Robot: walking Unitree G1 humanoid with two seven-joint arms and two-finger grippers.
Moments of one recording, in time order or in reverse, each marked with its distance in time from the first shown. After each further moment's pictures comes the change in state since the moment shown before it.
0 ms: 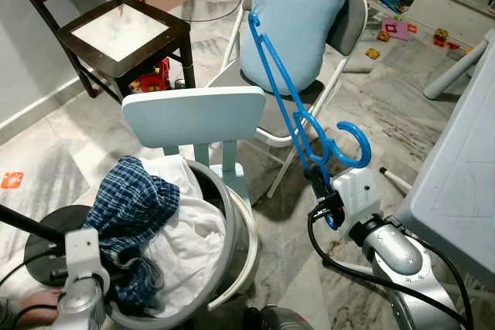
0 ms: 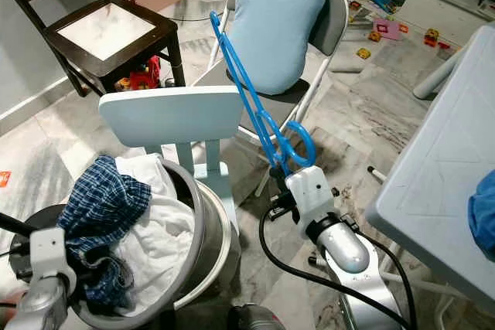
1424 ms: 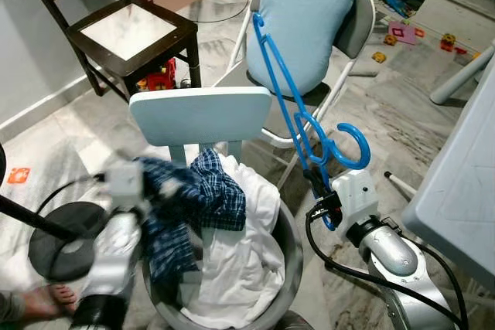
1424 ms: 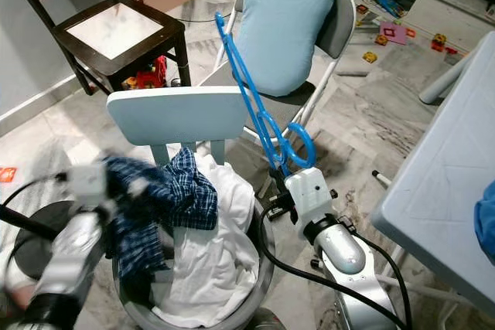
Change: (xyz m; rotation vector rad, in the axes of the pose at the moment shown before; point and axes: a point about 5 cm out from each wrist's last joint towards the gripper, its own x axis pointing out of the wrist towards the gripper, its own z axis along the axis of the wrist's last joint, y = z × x) left arm -0.009 -0.091 0.111 0.069 -0.514 -0.345; right arm 0.003 0.002 -0.003 0.019 -0.010 -0.018
